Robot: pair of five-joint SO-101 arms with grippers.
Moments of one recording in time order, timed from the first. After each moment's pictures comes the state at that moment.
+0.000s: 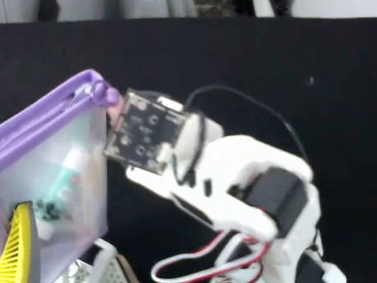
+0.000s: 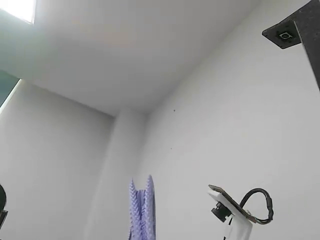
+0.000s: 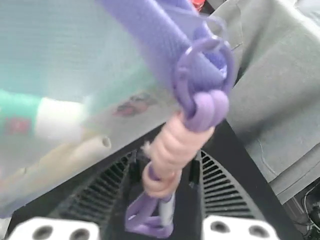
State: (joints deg) left arm 19.8 -105.4 14.3 66.7 5.5; right arm -51.6 -27.7 -23.1 86.1 24.8
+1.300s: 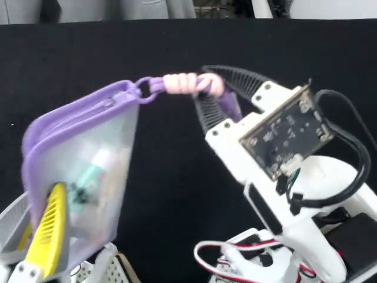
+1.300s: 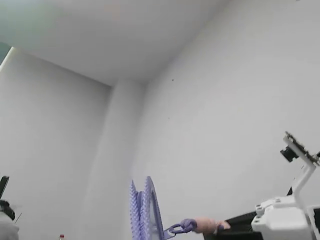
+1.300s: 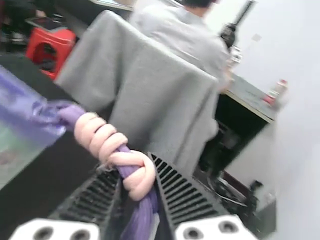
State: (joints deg) left arm 20.0 -105.3 19.9 68.4 6.0; right arm -26.2 -38.5 -27.6 82.6 24.8
